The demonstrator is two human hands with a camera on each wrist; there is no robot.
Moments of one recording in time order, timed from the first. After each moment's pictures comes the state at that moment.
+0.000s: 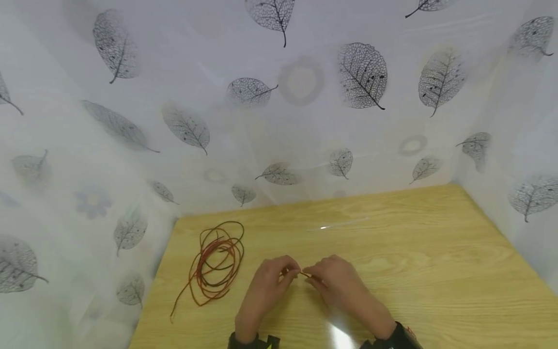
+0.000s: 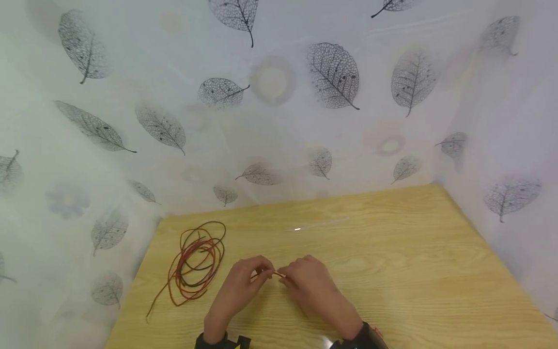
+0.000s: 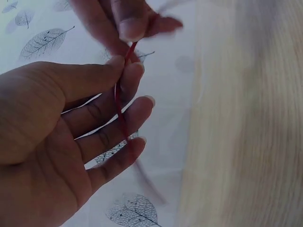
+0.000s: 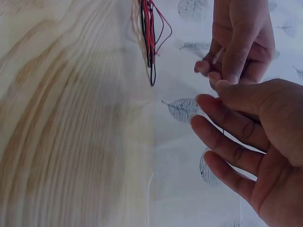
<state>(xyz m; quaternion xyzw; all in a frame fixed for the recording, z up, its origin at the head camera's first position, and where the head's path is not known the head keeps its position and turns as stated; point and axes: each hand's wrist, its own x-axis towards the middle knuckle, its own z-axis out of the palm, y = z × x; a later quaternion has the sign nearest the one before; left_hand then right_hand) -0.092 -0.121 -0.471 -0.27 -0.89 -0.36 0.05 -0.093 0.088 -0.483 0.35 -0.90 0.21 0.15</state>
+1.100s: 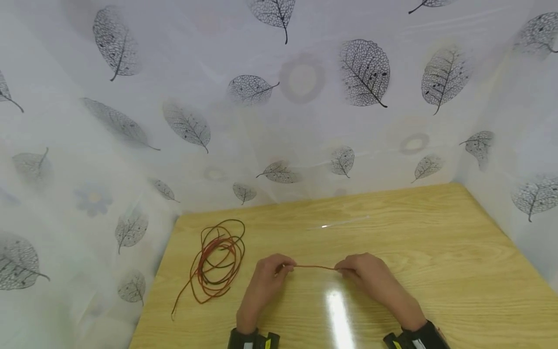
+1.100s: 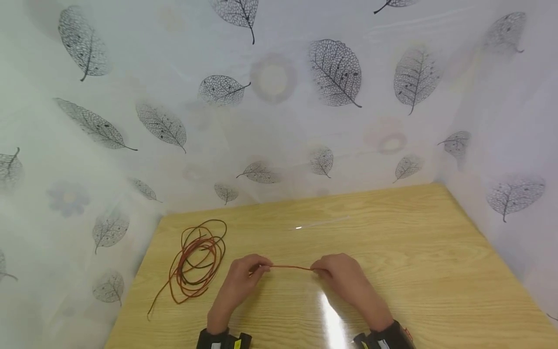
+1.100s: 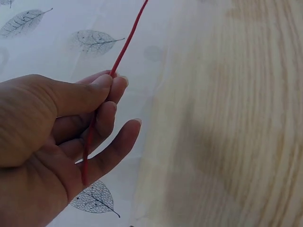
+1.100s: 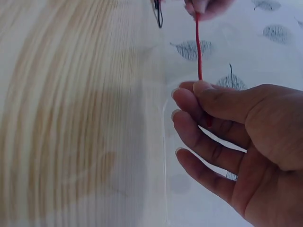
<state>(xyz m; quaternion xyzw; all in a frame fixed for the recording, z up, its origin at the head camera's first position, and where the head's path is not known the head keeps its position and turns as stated) -0.104 -0.131 -0.504 -0.23 -0.89 -0.39 0.06 -0.100 0.150 -0.495 0.27 -0.93 0.25 0.04</state>
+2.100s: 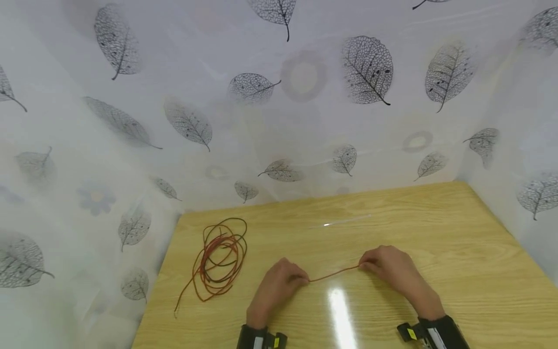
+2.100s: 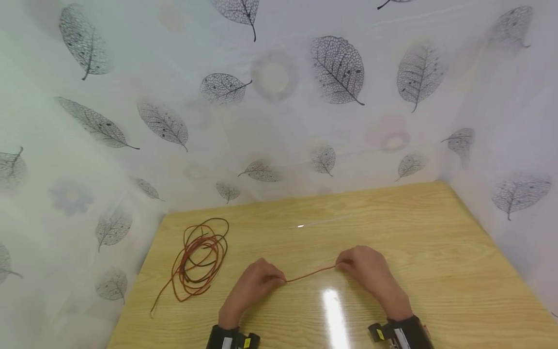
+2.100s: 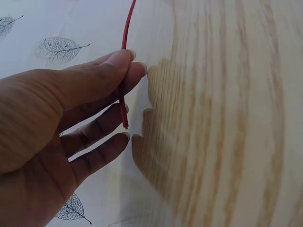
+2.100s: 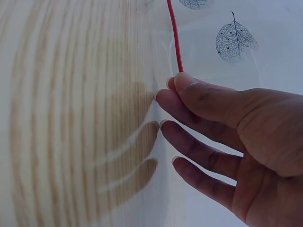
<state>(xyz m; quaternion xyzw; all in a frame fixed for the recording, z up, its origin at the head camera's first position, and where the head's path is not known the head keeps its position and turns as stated) -0.099 -0.118 -0.521 -0.27 -0.92 -0.29 0.01 -0.115 0.197 -0.510 0.19 -0.96 0.22 0.02</state>
